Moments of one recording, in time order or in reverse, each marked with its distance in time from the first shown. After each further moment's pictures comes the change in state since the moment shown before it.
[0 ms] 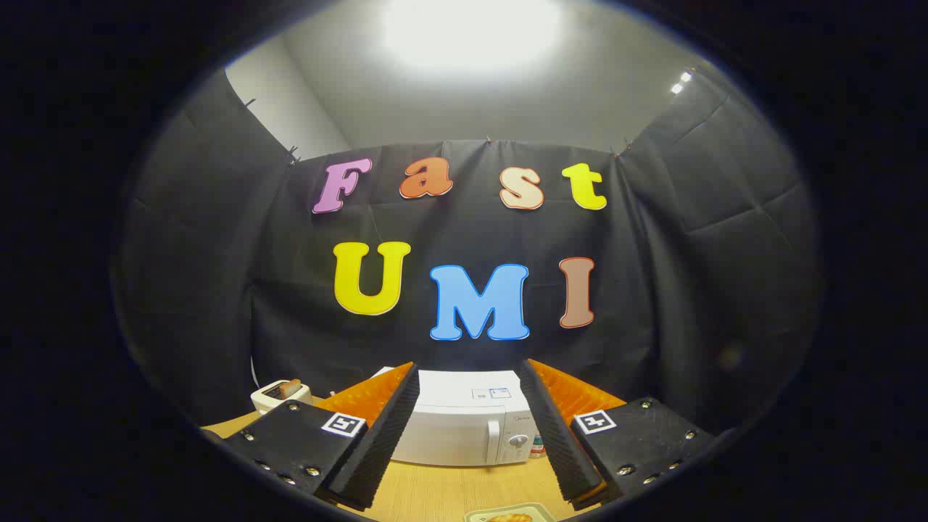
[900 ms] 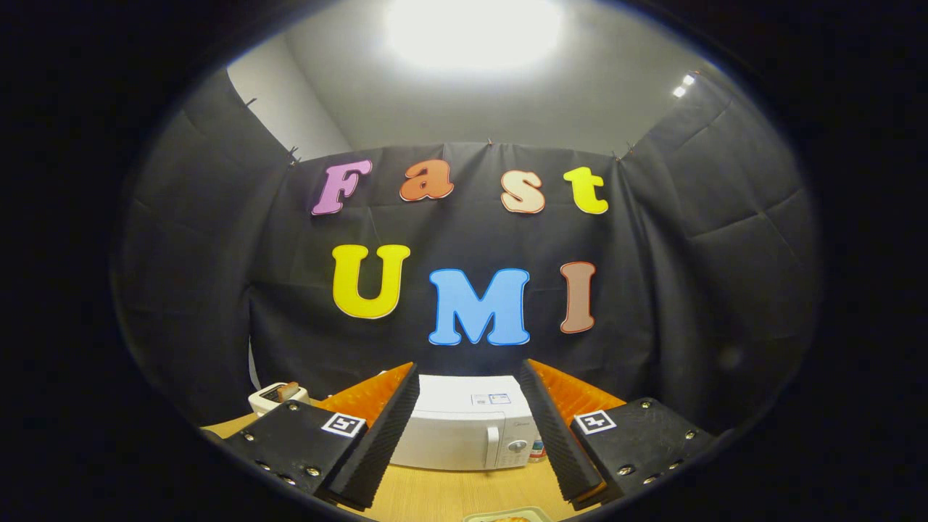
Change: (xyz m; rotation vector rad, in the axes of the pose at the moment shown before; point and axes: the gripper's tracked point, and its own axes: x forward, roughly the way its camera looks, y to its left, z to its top) arm 0.010 0.003 0.004 -0.017 -0.002 -0.001
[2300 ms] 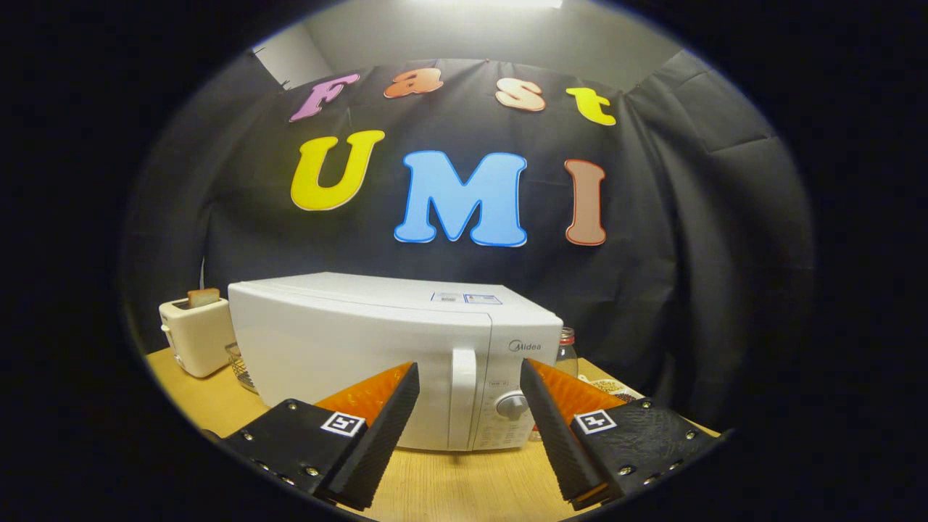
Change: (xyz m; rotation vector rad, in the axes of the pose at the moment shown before) arm 0.154 -0.051 -0.276 -0.045 0.227 -0.028
